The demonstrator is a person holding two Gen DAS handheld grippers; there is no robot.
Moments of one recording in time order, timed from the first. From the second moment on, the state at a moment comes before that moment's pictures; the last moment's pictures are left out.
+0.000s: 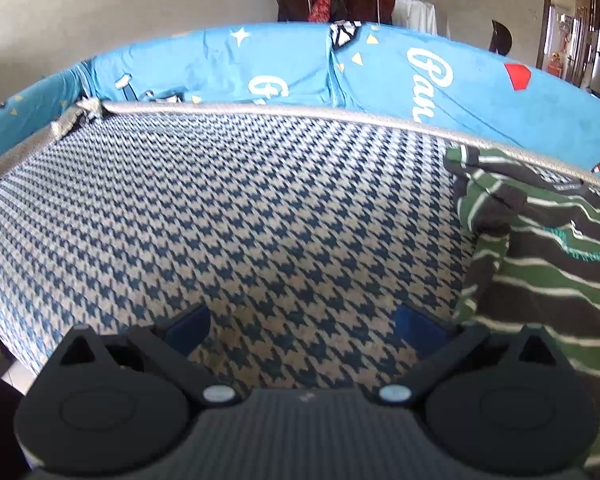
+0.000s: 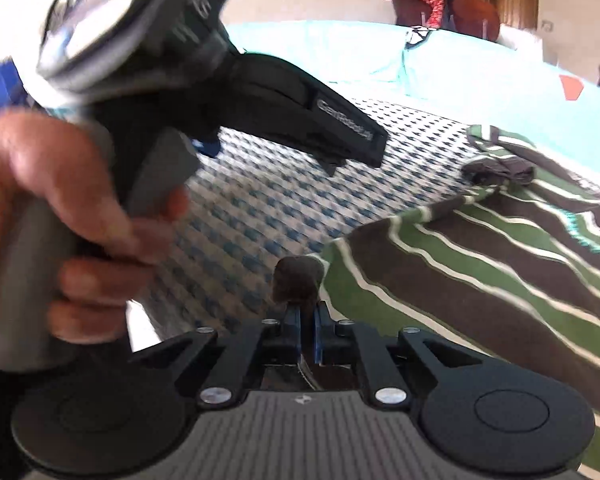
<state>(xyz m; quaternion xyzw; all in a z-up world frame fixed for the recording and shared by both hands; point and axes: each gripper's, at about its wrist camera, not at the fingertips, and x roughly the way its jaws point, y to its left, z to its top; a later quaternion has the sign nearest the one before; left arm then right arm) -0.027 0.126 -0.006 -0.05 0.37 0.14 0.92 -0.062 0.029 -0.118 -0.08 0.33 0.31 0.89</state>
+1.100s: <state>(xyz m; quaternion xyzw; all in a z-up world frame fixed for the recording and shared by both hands) -0.031 0.065 -0.027 0.04 0.38 0.09 0.92 -0.057 -0.084 -0.100 0.03 0.34 0.14 0.93</state>
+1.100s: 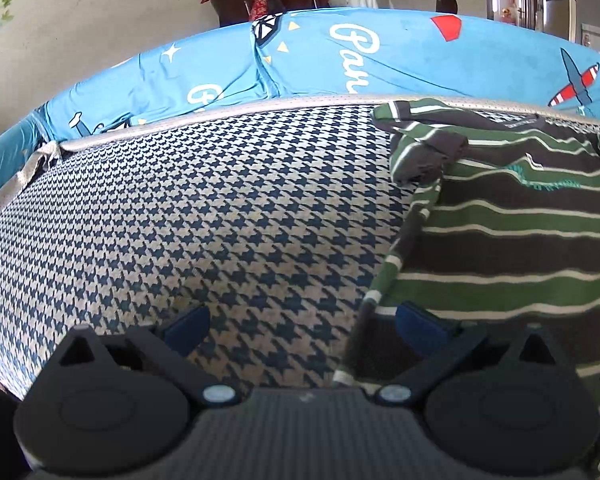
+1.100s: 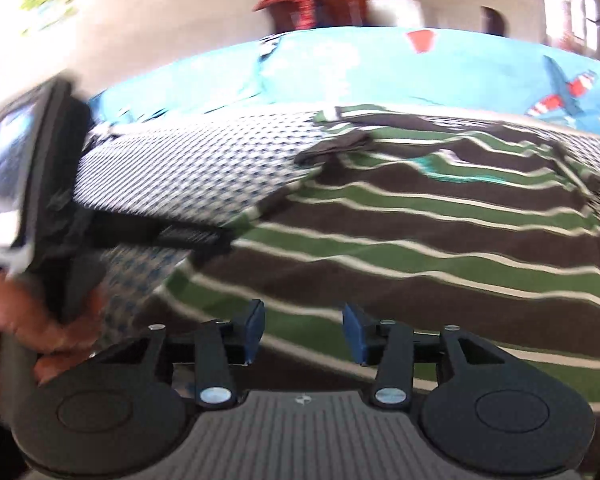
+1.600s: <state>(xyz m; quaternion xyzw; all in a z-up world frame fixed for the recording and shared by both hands) -0.023 0.050 -0.039 0.06 0.38 0.06 0.92 -0.031 -0.120 -0.103 0.06 0.36 0.08 0.93</state>
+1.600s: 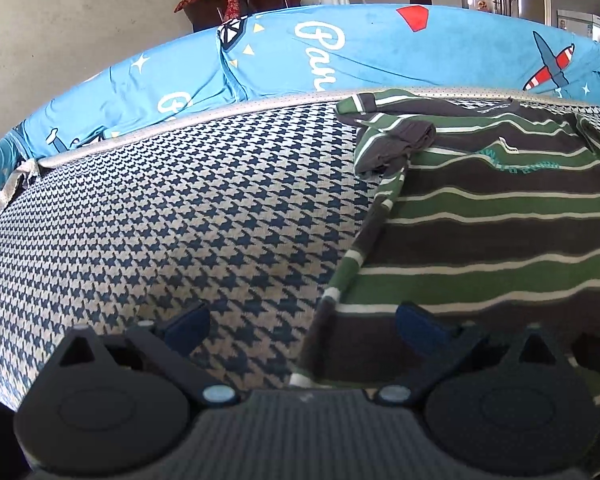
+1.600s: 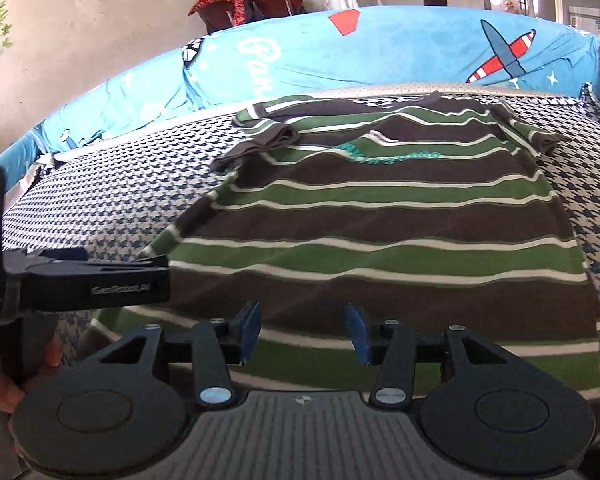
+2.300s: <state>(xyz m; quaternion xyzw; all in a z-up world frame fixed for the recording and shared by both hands) 0.058 0.051 -0.044 0.03 0.42 0.06 0.91 0.067 -0.255 -0.066 0.13 0.36 -0.02 0.92</state>
